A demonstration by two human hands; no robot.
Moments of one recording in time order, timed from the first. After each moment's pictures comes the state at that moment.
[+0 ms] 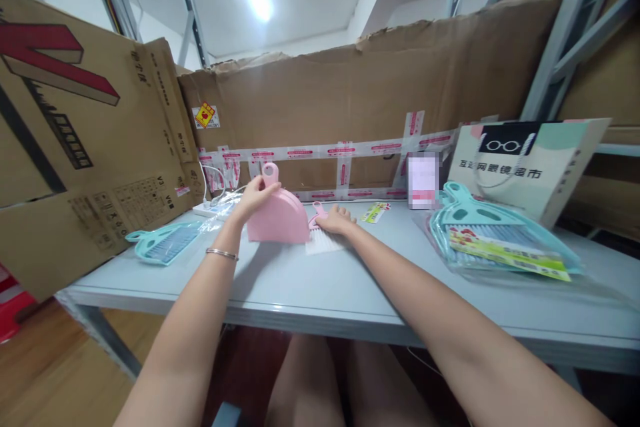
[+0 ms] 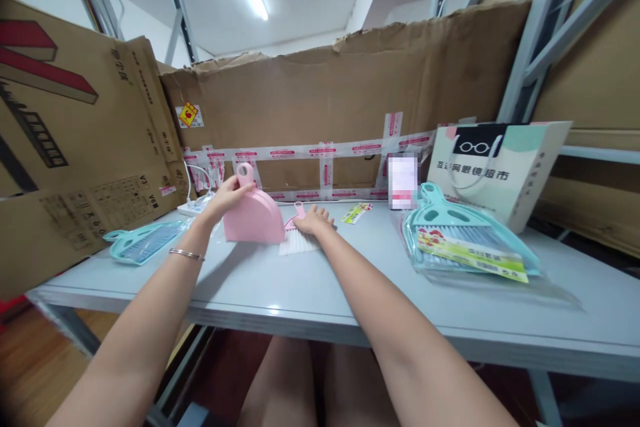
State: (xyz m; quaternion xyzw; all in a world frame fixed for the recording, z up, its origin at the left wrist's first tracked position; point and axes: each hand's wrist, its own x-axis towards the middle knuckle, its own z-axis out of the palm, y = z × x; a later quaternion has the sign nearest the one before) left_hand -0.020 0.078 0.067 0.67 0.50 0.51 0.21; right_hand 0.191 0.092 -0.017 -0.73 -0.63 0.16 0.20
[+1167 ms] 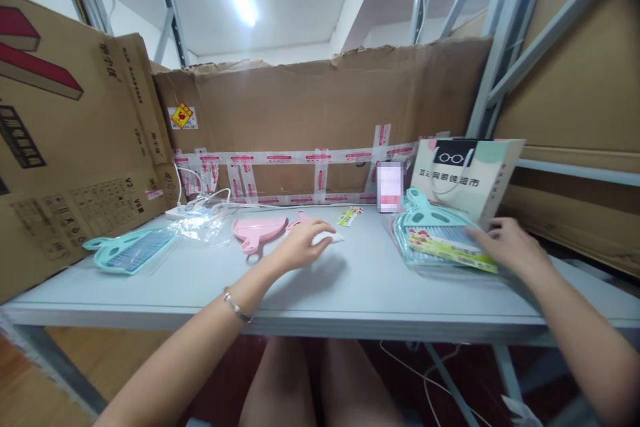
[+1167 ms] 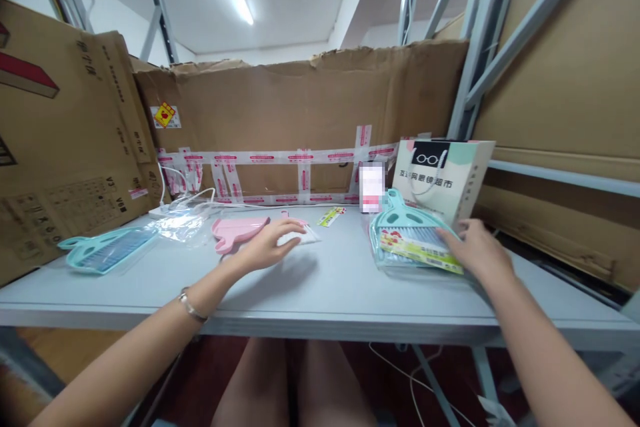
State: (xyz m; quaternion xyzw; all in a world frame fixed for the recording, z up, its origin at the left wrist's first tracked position) left_hand 0.098 -0.005 0.020 0.91 0.25 0.33 0.10; right_hand 0.498 -0.049 -0.023 -0.83 -0.40 -0.14 0.35
